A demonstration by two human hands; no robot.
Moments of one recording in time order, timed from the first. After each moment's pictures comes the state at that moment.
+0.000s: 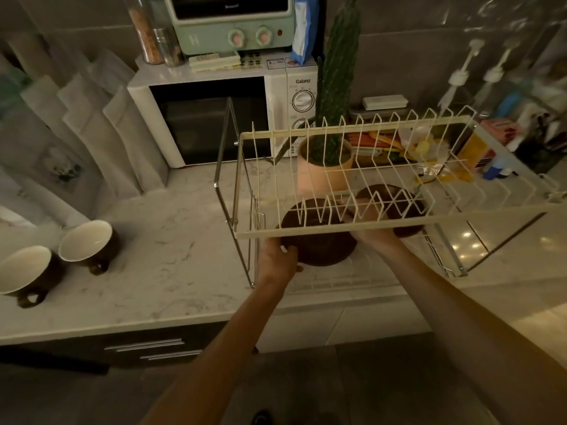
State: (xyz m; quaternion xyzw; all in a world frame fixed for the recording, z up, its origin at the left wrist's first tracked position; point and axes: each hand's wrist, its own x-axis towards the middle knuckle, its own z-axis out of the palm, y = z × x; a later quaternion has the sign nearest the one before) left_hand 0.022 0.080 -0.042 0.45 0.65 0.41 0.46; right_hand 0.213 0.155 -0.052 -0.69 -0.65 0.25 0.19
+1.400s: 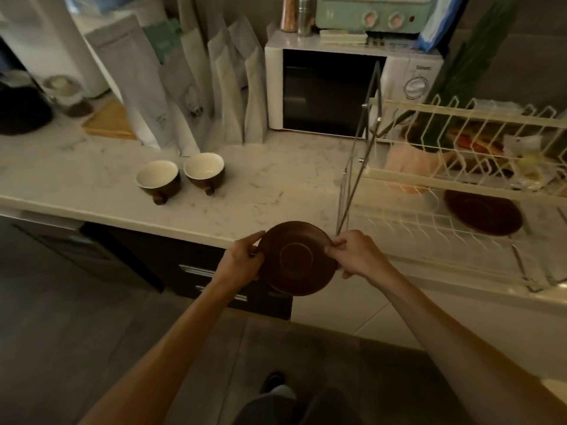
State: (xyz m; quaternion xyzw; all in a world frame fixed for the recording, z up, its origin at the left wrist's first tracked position) left_hand -0.181 -0.072 -0.048 0.46 0.71 0.33 0.42; right_hand 0.039 0.013 -0.036 -0.59 -0.70 0.38 0.09
